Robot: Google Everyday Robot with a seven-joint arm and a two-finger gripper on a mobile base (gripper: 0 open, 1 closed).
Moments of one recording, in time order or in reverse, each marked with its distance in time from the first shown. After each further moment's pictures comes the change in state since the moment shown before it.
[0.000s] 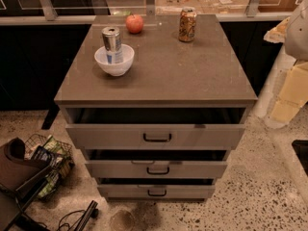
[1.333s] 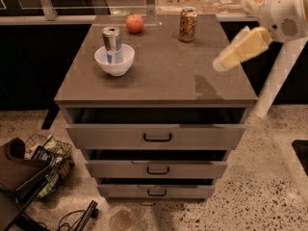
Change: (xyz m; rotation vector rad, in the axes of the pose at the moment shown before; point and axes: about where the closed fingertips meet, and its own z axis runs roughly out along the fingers) arm -0.070 -0.111 0.023 0.161 -0.609 0.168
